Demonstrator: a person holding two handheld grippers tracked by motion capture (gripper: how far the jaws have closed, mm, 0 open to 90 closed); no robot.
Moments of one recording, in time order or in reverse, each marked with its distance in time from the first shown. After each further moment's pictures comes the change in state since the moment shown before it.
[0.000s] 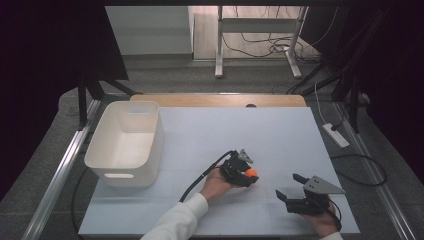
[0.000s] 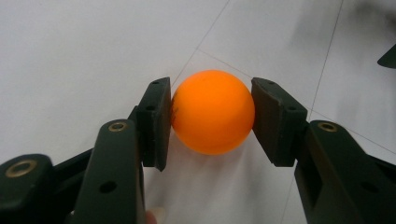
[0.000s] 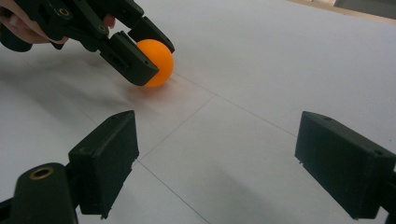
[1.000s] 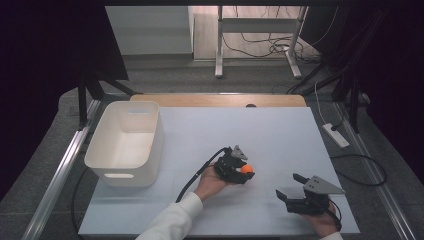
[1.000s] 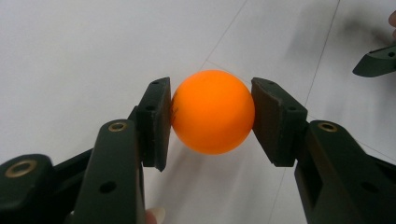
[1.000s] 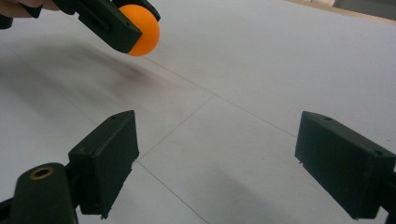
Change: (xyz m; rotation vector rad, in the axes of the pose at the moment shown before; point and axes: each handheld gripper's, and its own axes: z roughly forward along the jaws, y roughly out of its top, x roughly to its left) left arm 0.002 -0.001 -0.026 -0.045 0.032 0.000; right arm 0.000 0.000 0.000 0.004 -0.006 -0.004
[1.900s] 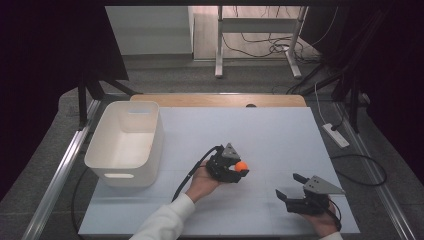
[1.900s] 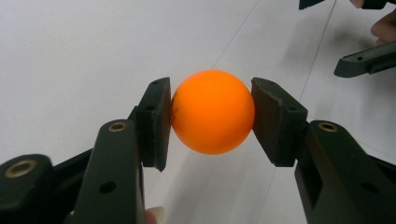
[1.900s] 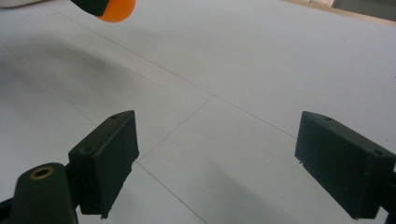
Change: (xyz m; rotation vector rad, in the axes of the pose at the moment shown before) left arm -0.001 -0.004 -0.031 -0.059 0.037 0.013; right arm 0.000 0.000 0.000 0.000 -0.002 0.000
